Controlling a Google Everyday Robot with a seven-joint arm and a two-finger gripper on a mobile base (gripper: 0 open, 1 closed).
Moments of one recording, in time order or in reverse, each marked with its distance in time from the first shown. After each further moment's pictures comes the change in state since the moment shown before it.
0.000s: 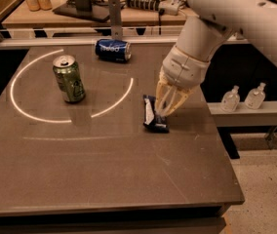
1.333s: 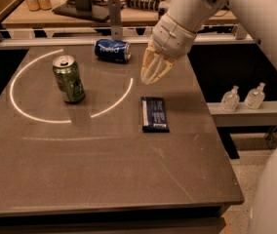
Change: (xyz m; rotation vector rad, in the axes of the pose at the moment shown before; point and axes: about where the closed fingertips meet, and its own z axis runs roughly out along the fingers) arm 0.037 -0.074 -0.038 0.146 0.017 0.024
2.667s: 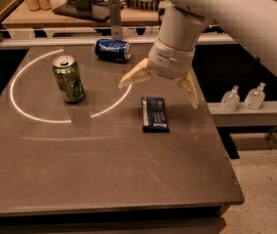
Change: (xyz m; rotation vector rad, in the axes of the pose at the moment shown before) arm -0.023 0.049 0.025 -0.233 0.079 -0.305
